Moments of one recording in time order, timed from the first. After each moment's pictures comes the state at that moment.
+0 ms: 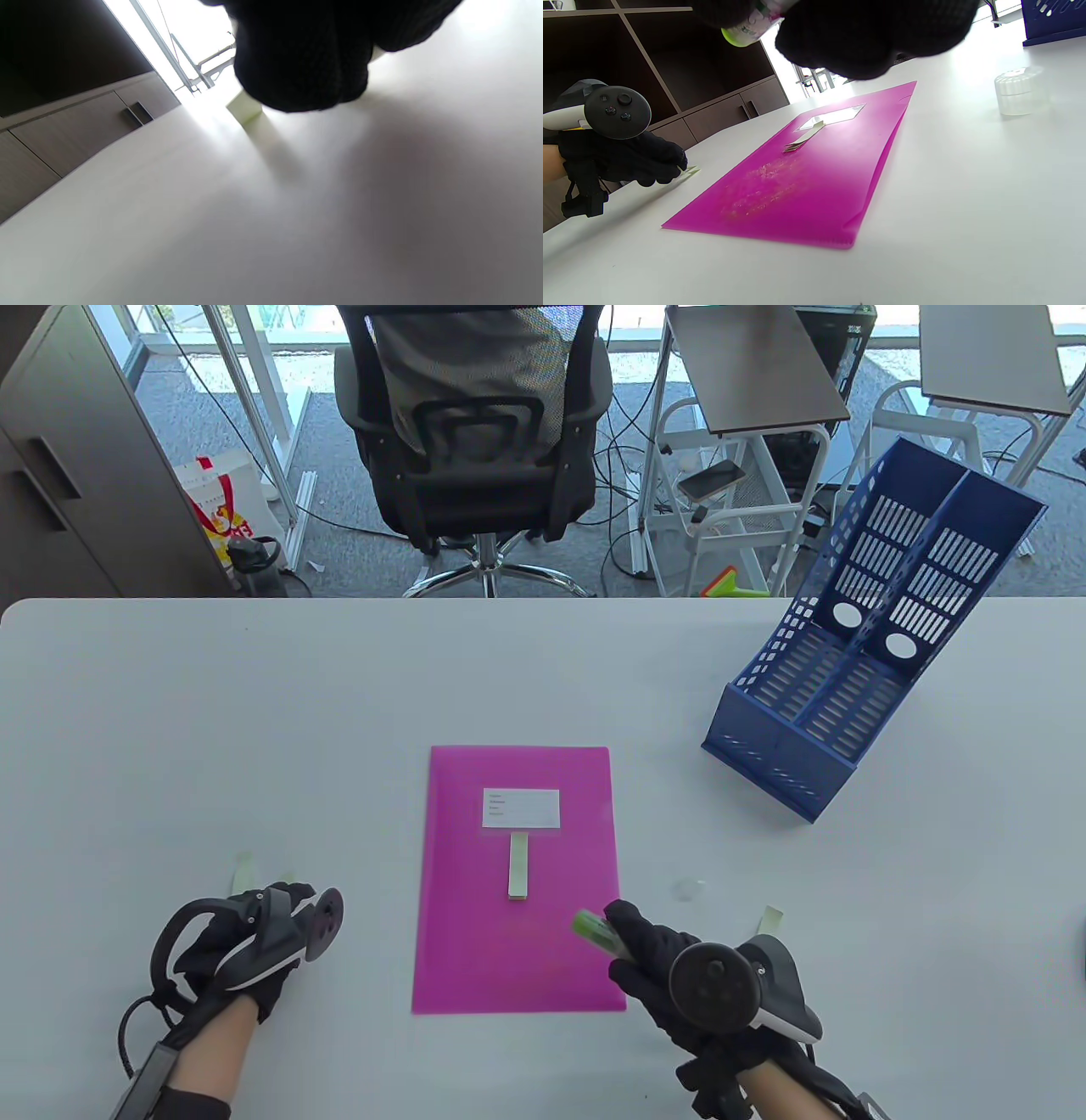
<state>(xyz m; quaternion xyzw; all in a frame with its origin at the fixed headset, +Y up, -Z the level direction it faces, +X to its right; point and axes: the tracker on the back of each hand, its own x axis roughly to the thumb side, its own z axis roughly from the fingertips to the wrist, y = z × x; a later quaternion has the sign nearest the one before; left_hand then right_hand) -0.285 -0.740 -0.237 -0.05 -0.05 -0.26 0.96 0.126 -0.699 -0.170 0.24 0.08 0.94 0.23</state>
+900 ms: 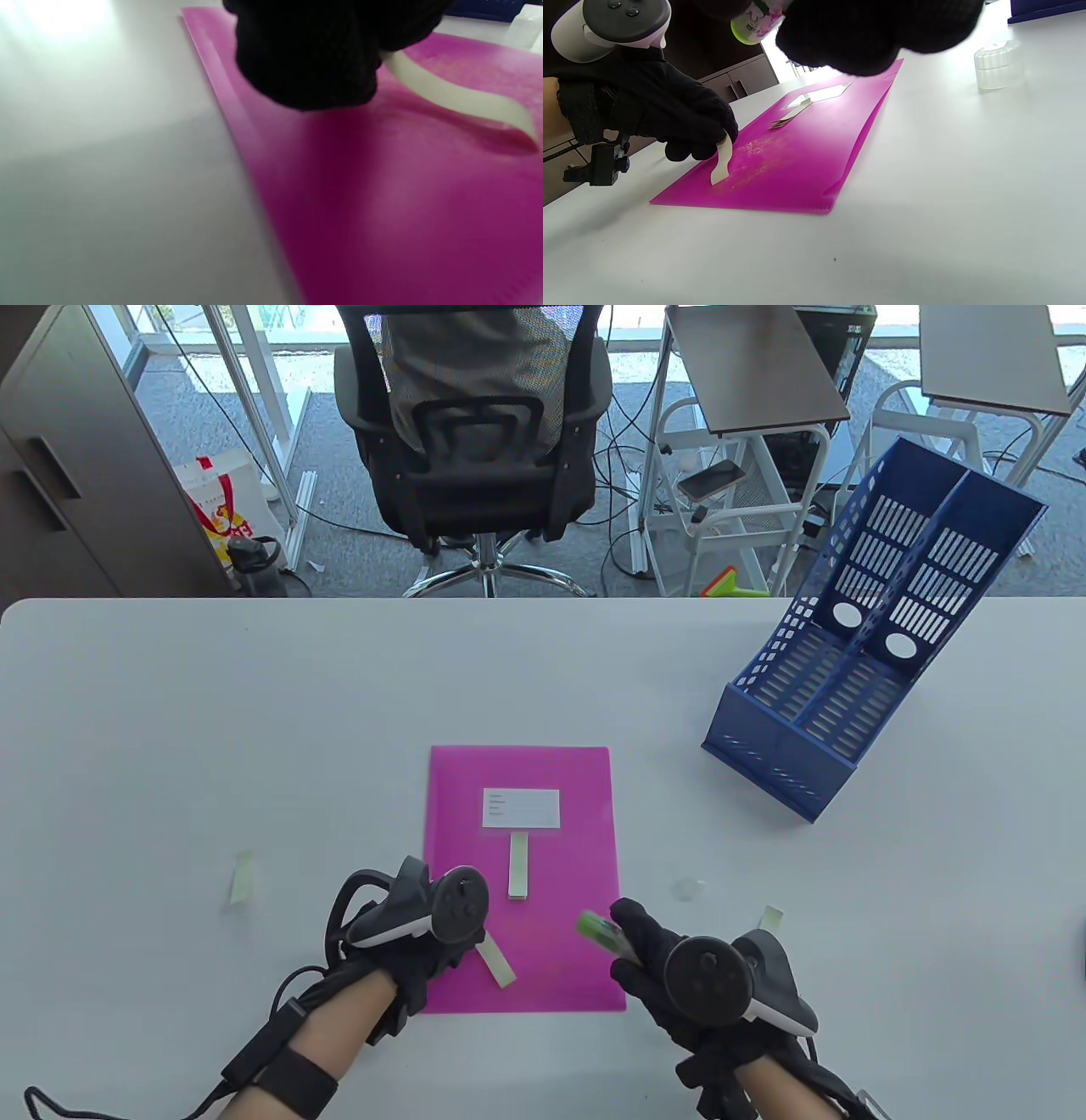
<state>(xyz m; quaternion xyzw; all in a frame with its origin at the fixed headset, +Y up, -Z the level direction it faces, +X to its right) -0.147 -0.746 -0.258 -0.19 -0.21 -0.03 0.96 0.125 -0.708 -0.174 0.22 0.12 0.94 0.21</state>
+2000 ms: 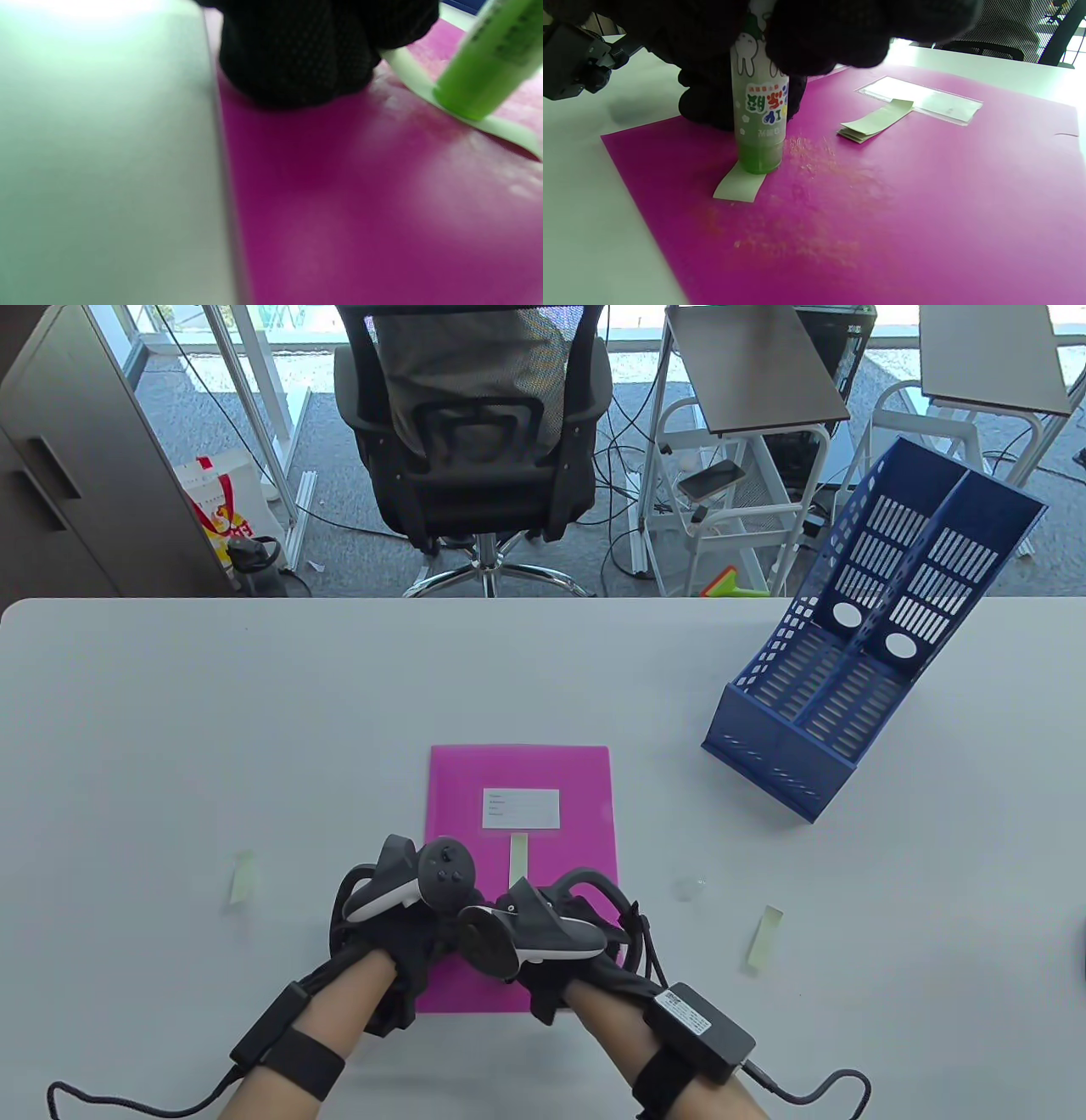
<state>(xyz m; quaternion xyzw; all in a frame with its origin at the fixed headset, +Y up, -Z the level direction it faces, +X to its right) -0.160 -0.767 -0.276 -0.27 -0.18 0.08 0.94 -0.035 -0.709 -0.226 0.34 0.12 0.93 -0.03</state>
